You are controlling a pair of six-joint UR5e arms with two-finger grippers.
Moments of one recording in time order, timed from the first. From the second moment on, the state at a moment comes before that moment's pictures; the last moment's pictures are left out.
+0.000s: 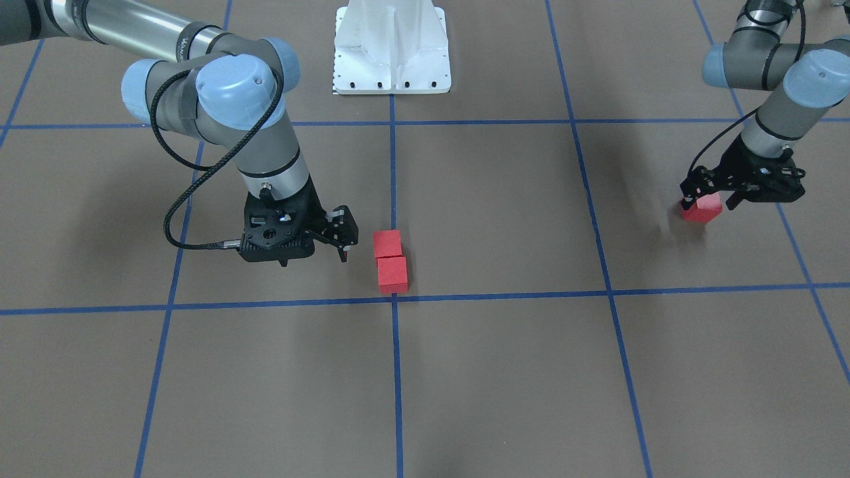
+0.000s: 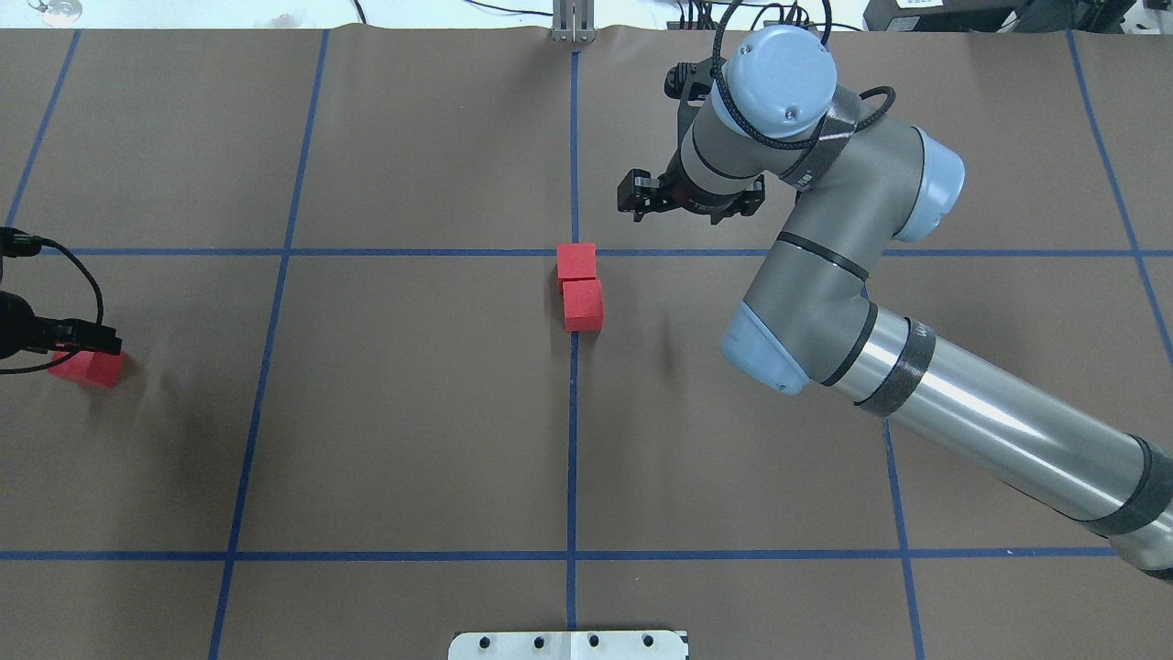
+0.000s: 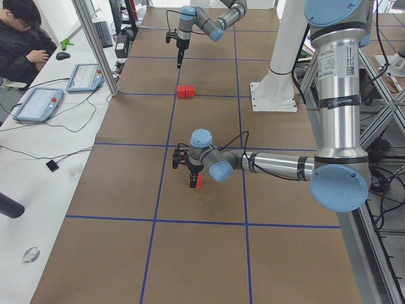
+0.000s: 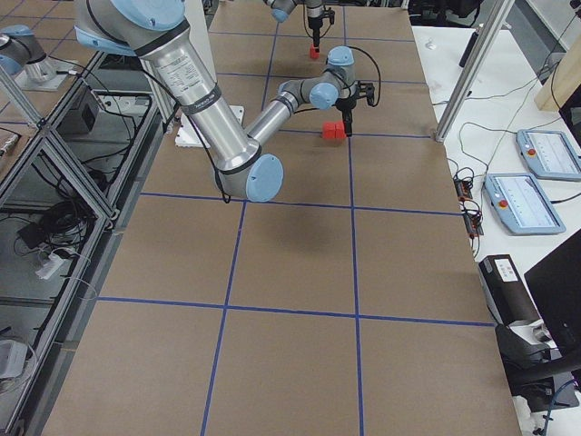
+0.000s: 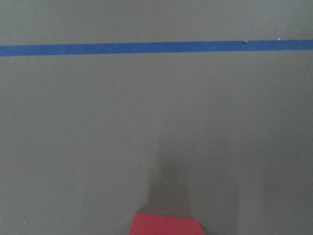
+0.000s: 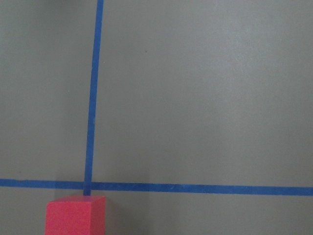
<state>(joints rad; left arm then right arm) -0.92 -1.46 -1.65 -2.29 -2.05 -0.87 0.72 -0.86 1.58 -1.44 1.89 1.10</state>
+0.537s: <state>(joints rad) -0.92 -1.49 -1.61 -2.28 -2.05 -0.87 0.72 -0.86 1.57 -1.44 1.89 1.10</state>
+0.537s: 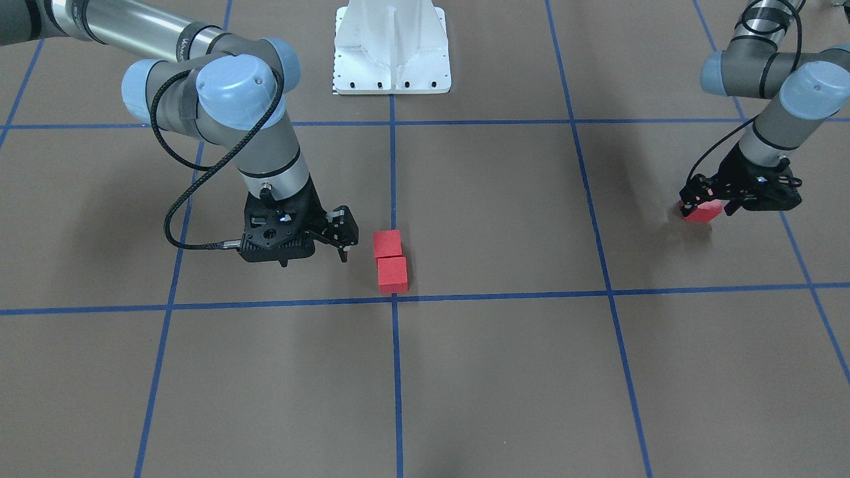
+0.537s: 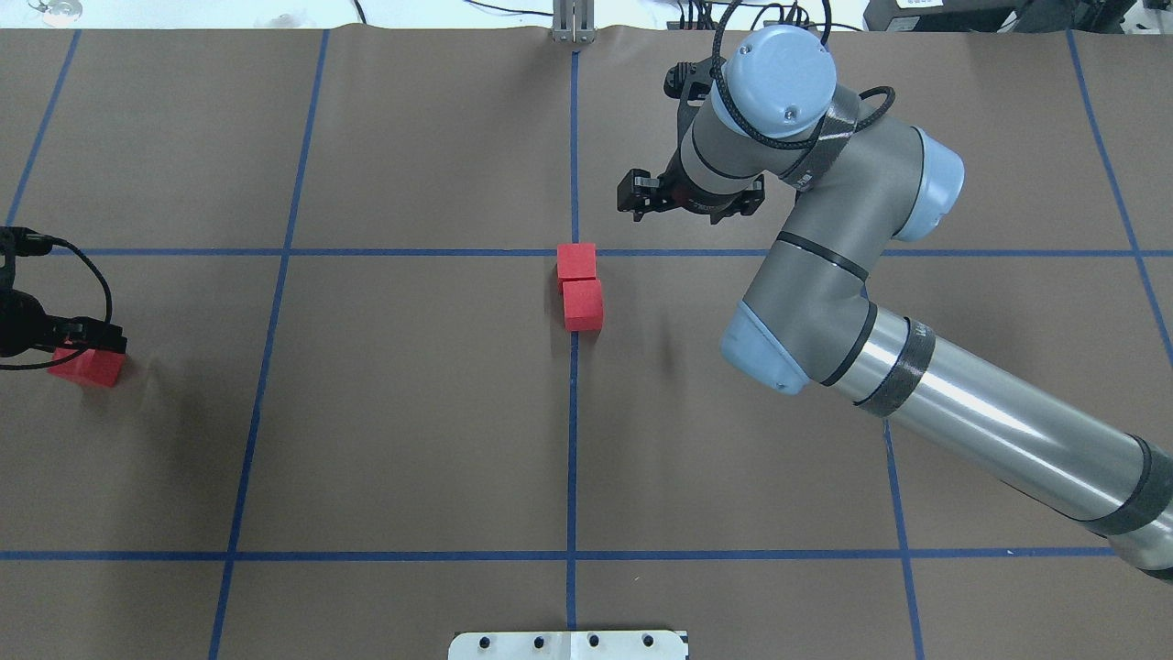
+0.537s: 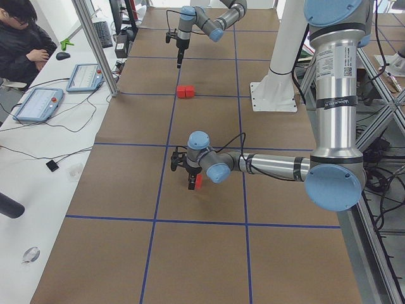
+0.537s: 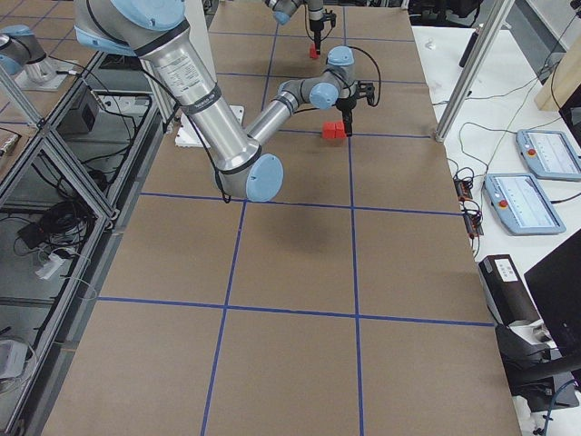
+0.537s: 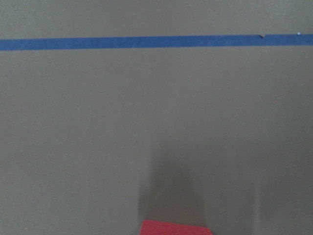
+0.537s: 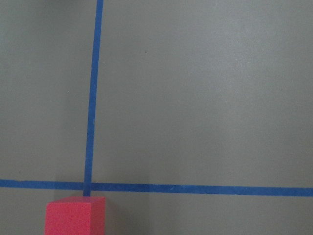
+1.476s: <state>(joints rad) -0.94 -1.49 -1.67 -2.22 -2.06 -0.87 0.72 -0.87 1.57 -1.44 1.89 1.09</state>
